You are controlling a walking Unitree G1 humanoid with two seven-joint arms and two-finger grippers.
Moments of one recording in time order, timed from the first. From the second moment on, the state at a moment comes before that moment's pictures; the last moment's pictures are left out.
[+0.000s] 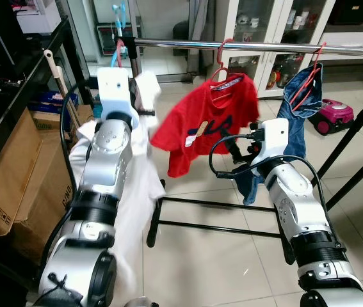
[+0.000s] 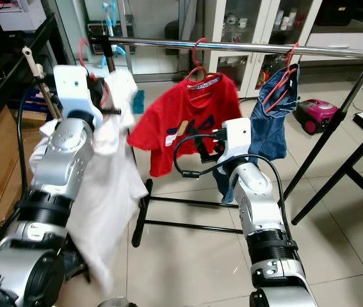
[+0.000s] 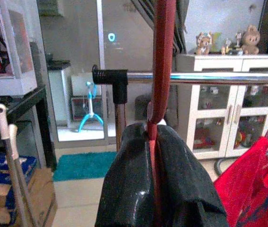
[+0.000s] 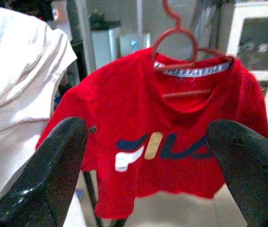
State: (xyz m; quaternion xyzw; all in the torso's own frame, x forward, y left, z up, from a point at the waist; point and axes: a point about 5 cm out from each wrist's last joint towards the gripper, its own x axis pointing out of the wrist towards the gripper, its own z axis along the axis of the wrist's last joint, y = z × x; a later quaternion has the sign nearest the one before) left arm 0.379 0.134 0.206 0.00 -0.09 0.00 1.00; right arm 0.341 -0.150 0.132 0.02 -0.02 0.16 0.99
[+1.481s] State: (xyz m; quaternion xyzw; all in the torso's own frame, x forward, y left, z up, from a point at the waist) left arm 0.296 0.126 0.207 0.00 -0.11 -0.09 0.99; right arm 0.265 -0.161 0.151 0.01 -0.10 0.05 0.99
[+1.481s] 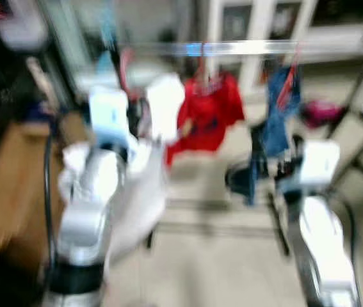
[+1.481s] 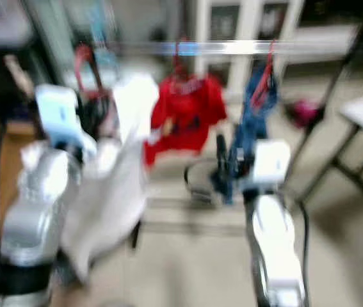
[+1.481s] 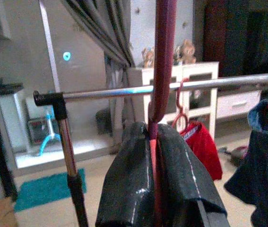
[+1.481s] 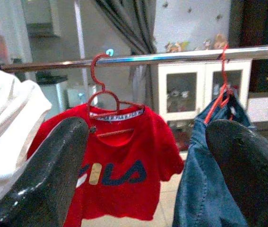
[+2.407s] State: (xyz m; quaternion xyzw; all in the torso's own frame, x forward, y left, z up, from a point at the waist) left arm 0.341 0.121 0.221 0.03 -0.05 -0.09 0.99; right arm 0.285 -0.148 0.148 0.01 -0.05 0.15 0.99
